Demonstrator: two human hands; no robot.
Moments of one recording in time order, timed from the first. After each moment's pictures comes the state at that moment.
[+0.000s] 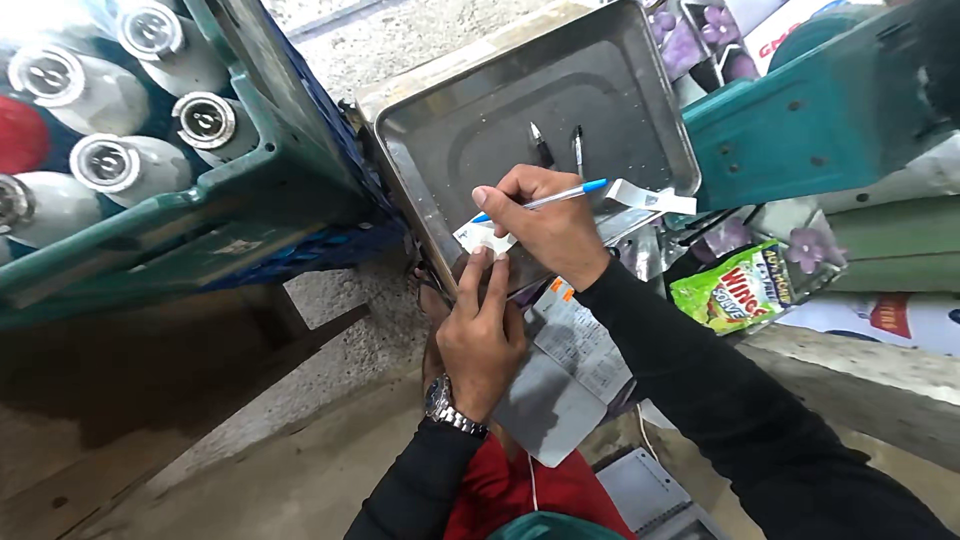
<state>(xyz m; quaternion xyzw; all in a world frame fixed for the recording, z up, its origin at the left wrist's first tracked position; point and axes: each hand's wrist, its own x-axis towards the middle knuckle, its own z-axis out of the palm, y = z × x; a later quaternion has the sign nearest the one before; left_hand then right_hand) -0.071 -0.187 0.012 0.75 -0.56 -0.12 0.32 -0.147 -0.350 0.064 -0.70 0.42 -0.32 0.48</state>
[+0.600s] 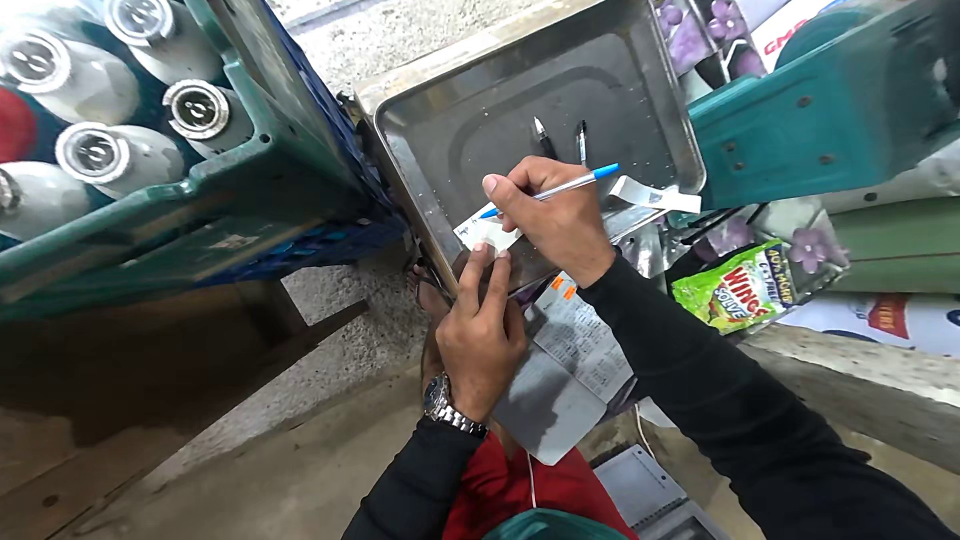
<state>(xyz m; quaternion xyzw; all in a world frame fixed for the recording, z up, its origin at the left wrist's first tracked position) -0.071 -0.186 0.013 0.75 -0.56 -0.12 0.33 -0.149 -0.352 0.062 -0.69 0.43 -0.34 0.48</state>
